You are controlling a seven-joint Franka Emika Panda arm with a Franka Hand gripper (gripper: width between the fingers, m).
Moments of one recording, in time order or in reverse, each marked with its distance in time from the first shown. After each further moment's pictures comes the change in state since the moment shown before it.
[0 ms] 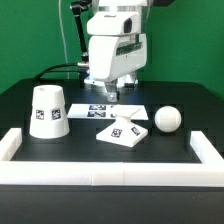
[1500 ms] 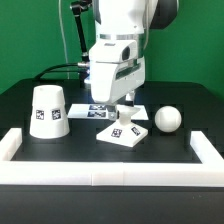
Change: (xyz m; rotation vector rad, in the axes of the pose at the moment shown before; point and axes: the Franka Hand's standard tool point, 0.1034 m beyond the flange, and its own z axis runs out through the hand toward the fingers) arm -0.013 -0.029 0.045 0.013 0.007 0.013
